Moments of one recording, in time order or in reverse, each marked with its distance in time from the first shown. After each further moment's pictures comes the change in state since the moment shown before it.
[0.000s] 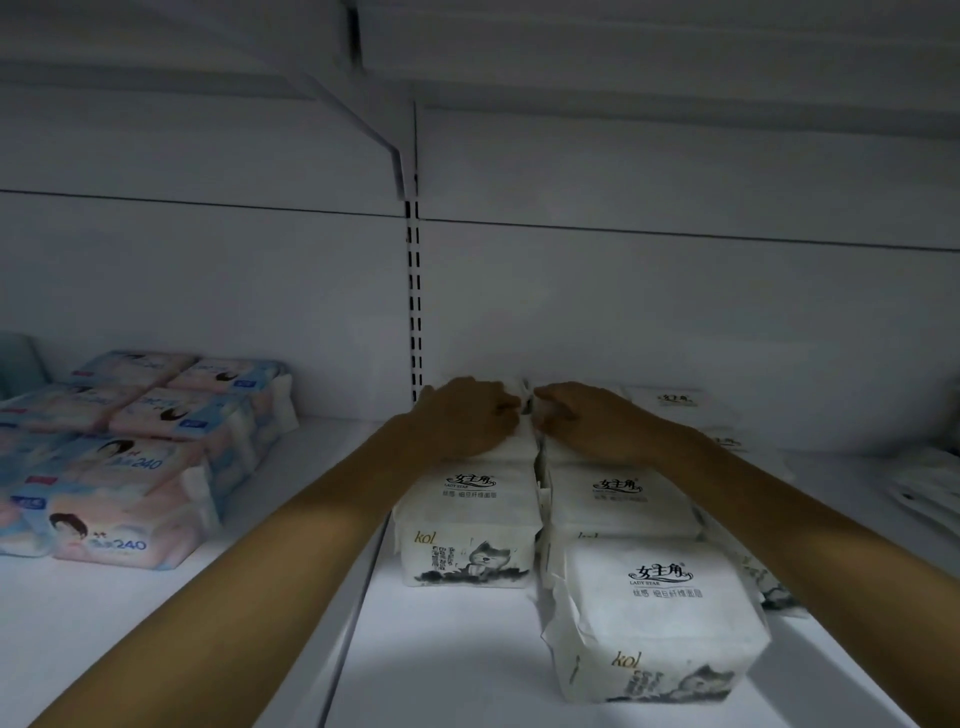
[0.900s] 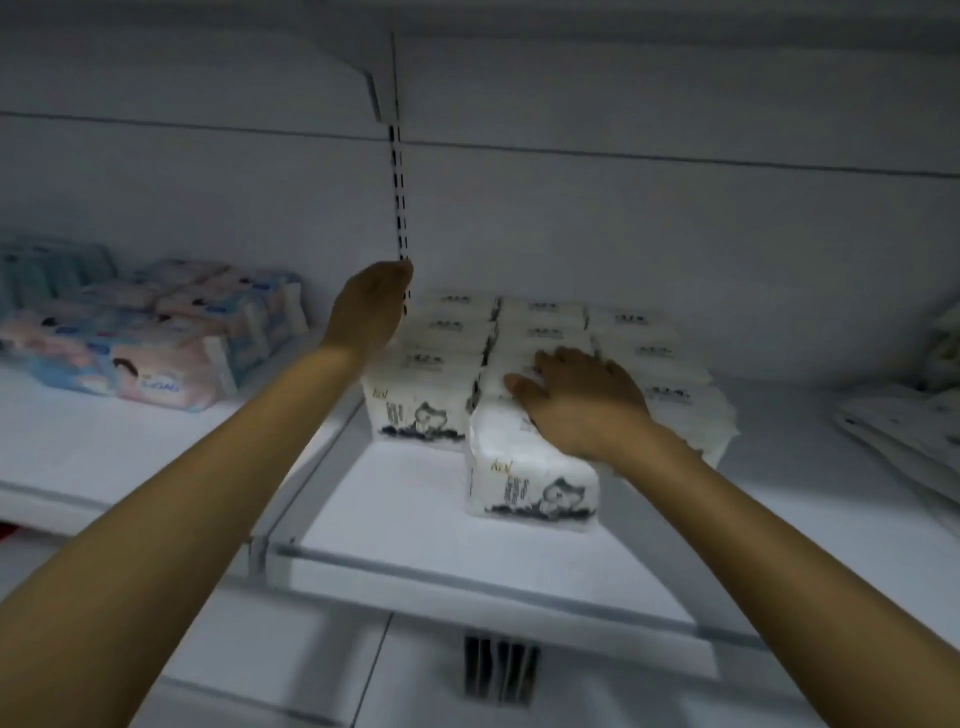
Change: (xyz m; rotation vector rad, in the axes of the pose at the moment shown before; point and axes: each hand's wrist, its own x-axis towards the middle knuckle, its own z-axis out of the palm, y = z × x) left_hand -0.087 0.034 -0.013 -0.751 0.642 -0.350; right_hand -0.107 0.006 0.021 -0.260 0.136 0.055
